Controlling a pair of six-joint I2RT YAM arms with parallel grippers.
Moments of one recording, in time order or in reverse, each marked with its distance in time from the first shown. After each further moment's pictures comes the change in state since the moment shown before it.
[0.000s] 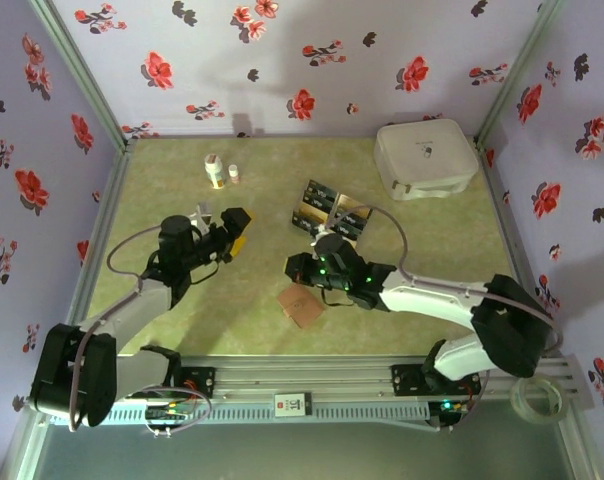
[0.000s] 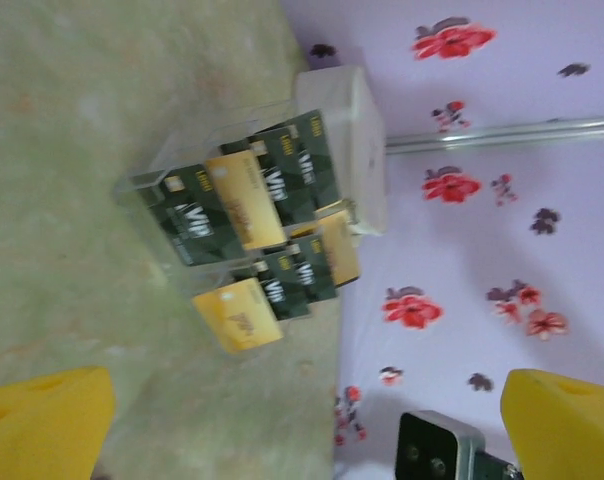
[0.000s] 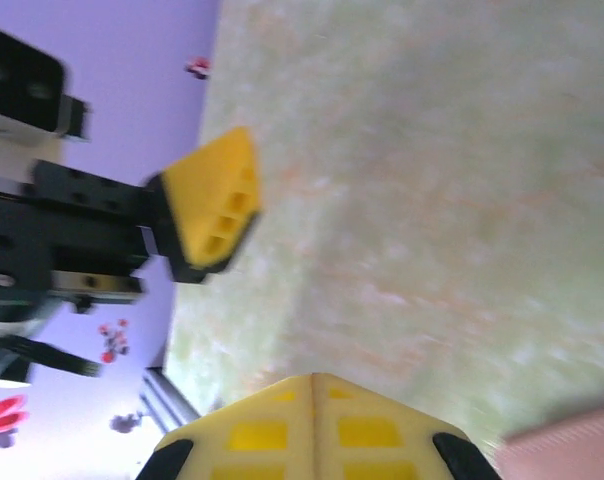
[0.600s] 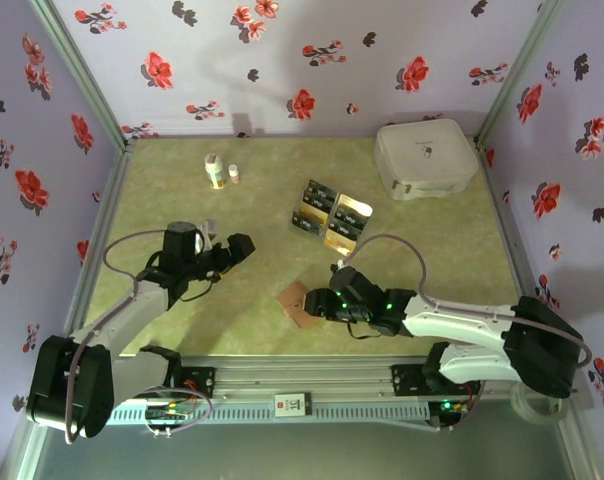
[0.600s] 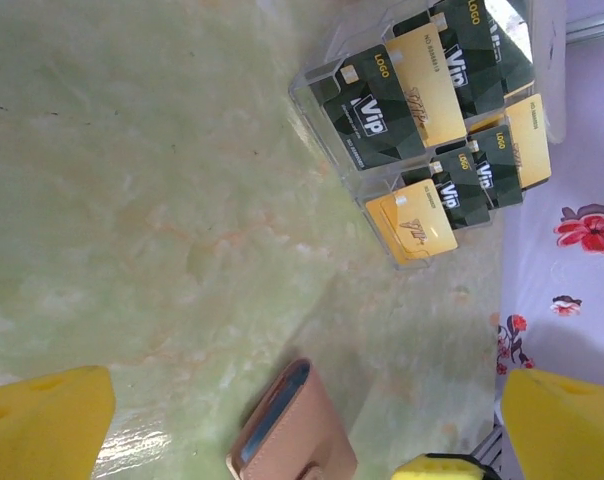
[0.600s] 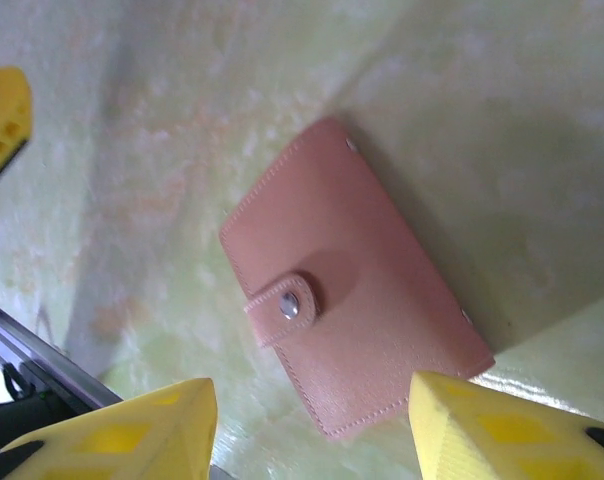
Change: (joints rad) left arm 0.000 -0.047 0.025 -0.411 -0.012 0.333; right arm 0.096 -0.165 -0.213 -0.188 0.057 0.039
